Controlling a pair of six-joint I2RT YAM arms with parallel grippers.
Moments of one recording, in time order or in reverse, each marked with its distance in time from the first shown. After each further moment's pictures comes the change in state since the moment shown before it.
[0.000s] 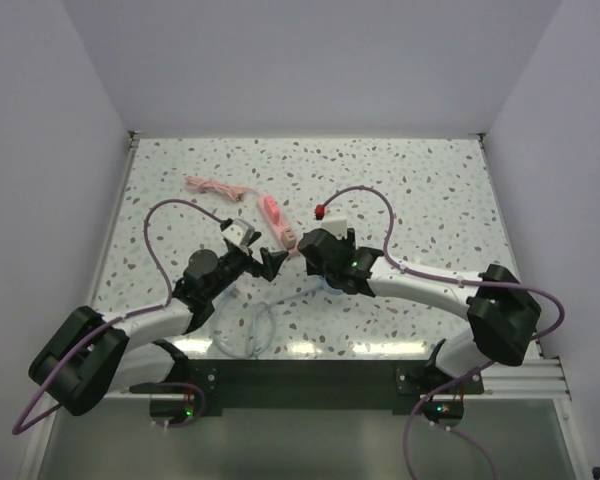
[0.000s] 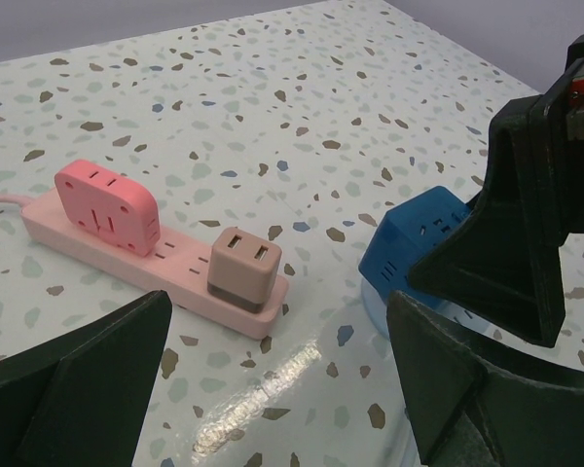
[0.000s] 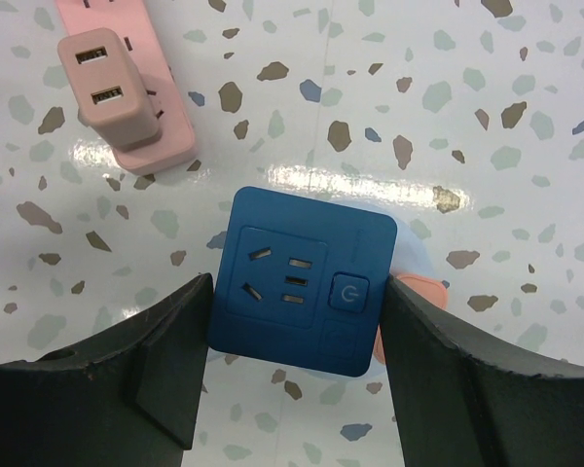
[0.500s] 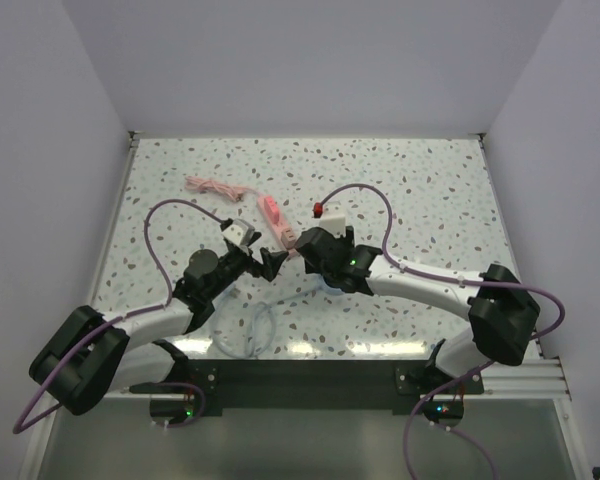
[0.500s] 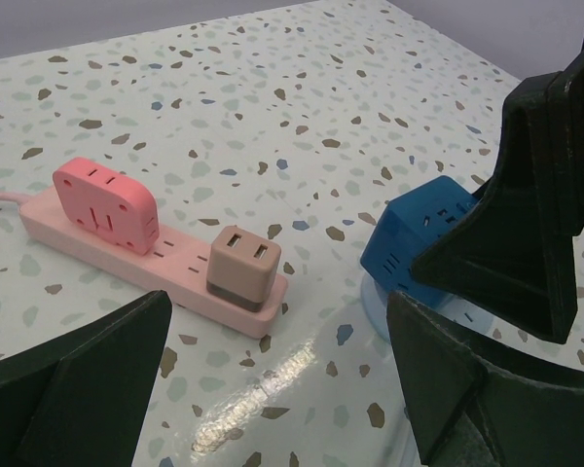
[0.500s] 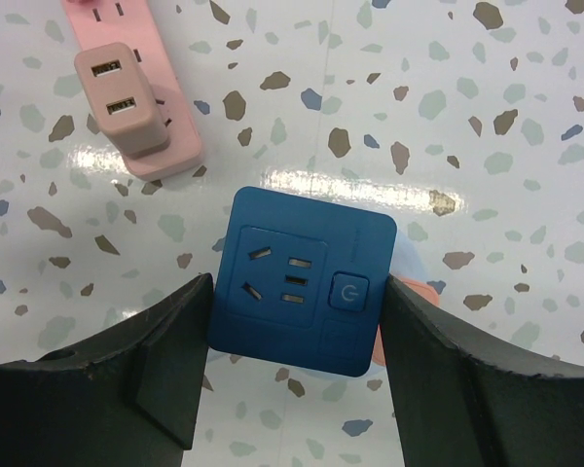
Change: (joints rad) left arm 0.000 0.004 0.000 0.001 0.001 -0.003; right arm 0.013 0.008 0.042 -0.039 0.023 0.006
